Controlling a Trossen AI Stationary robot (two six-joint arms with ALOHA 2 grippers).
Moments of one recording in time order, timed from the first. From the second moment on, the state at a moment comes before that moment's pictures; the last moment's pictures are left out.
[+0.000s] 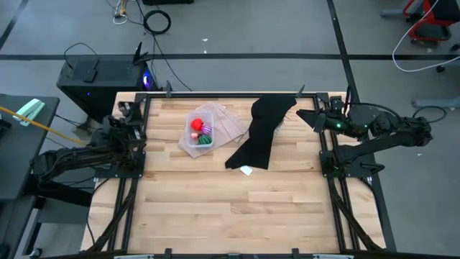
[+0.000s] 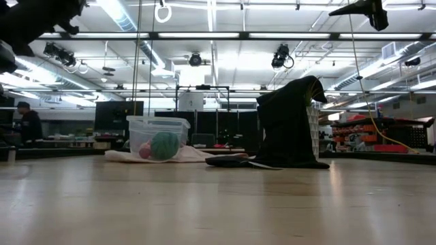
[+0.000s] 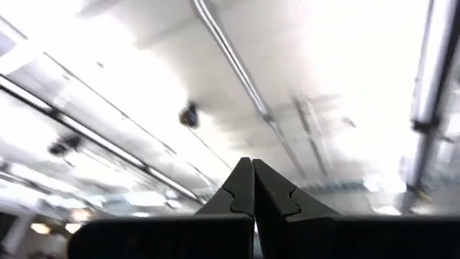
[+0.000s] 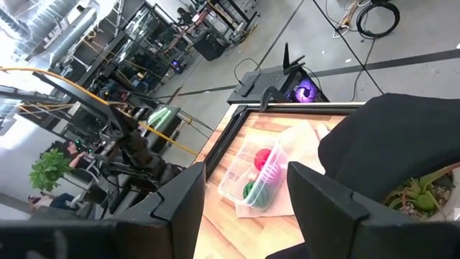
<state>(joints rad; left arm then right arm) 0.38 0.52 0.01 1.53 -0.19 0.00 0.12 0.57 0.87 -0.55 0.60 0.94</state>
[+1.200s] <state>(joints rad) 0.06 0.27 0.01 0.84 -0.23 -0.06 0.12 0.57 0.87 -0.57 0.60 0.92</state>
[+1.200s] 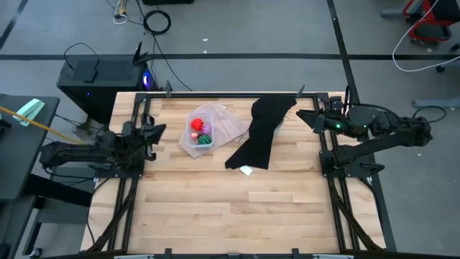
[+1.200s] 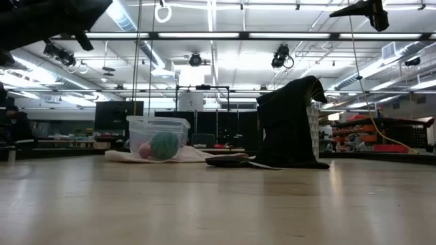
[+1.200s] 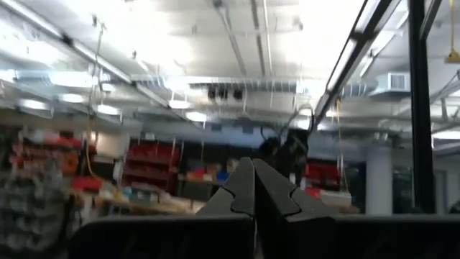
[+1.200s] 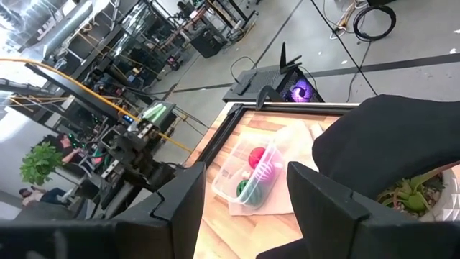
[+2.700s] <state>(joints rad) 0.03 0.05 0.01 0.01 -0.04 -0.38 0.12 0.45 0.88 -0.40 0.55 0.61</state>
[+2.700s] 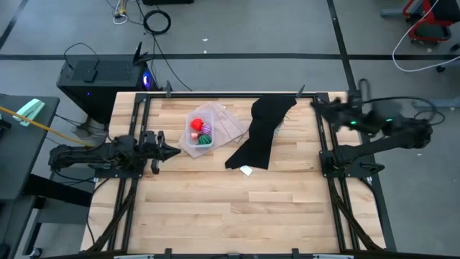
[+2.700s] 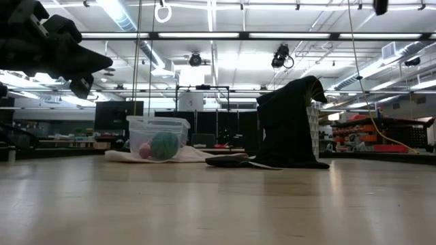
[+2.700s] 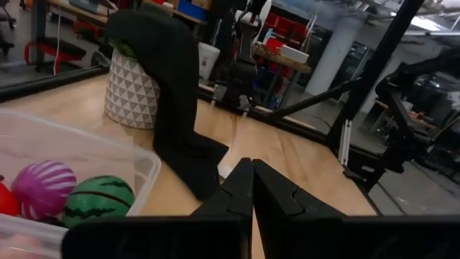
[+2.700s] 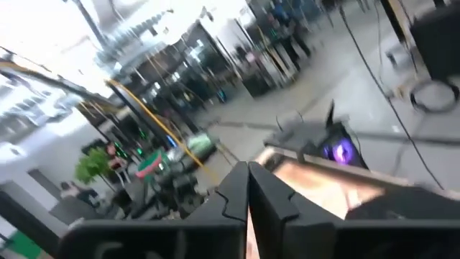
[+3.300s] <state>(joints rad) 0.03 0.05 0.01 0.08 -0.04 -0.31 0.12 0.05 0.89 -0.42 0.45 0.12</state>
